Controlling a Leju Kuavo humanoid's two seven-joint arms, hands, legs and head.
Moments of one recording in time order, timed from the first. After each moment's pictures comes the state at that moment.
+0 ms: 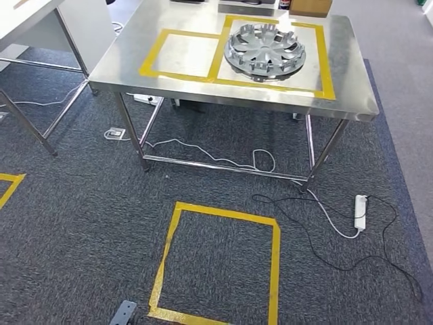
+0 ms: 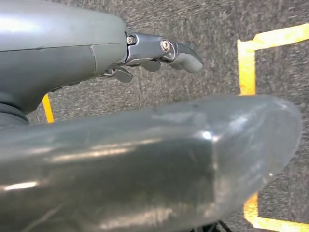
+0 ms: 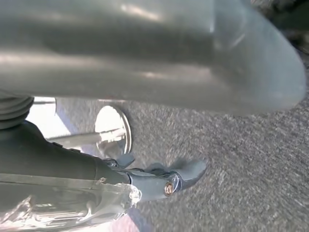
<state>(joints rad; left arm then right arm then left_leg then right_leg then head) -0.09 -0.24 1.32 -0.20 -1.34 -0.07 -0.23 -0.03 0.17 -0.85 -0.20 1.28 -0.19 0.06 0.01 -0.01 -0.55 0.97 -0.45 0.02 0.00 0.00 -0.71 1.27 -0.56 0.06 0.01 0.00</state>
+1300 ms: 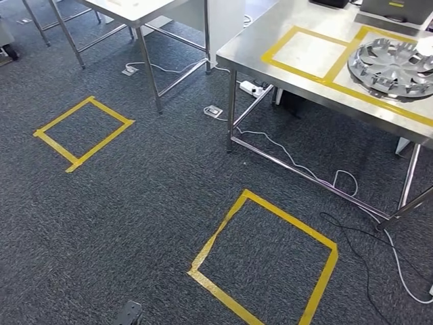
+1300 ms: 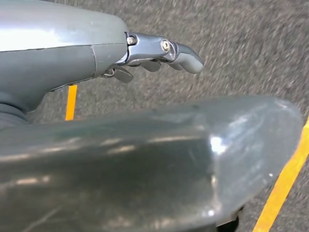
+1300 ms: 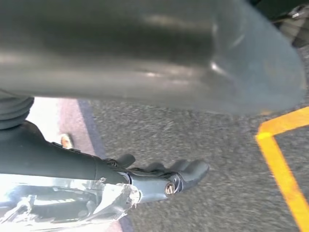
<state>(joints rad) -0.08 -0.23 1.28 -0.20 -1.38 -0.07 -0.24 -0.03 0.17 -0.79 -0.20 1.37 -0.23 -0.01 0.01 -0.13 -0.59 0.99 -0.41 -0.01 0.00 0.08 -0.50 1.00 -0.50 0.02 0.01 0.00</state>
